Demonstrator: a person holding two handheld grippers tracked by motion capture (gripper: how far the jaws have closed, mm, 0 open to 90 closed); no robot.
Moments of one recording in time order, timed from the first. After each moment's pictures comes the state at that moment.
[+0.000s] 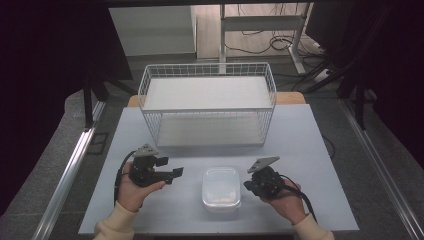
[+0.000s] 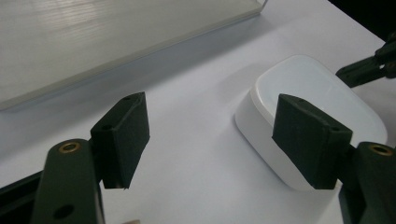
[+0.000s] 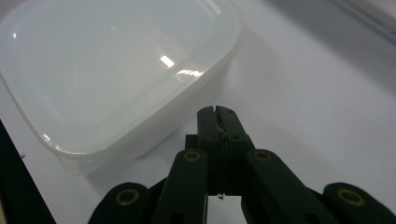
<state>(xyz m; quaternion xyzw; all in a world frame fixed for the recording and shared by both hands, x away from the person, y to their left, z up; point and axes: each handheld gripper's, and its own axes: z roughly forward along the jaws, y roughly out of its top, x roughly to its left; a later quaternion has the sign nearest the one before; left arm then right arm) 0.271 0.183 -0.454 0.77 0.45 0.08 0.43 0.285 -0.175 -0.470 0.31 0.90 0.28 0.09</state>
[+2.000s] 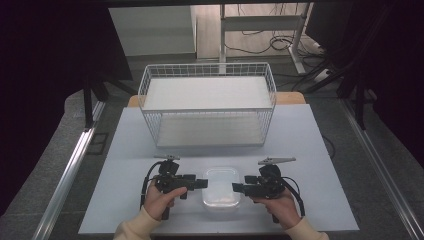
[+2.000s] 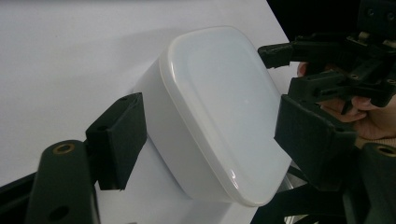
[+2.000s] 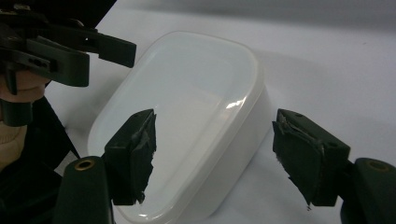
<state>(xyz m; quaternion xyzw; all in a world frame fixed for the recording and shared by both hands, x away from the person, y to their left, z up) 0.279 0.133 -0.496 0.72 0.50 -0.14 0.47 0.288 -0.183 -0.484 0.44 0.79 0.43 -0.05</state>
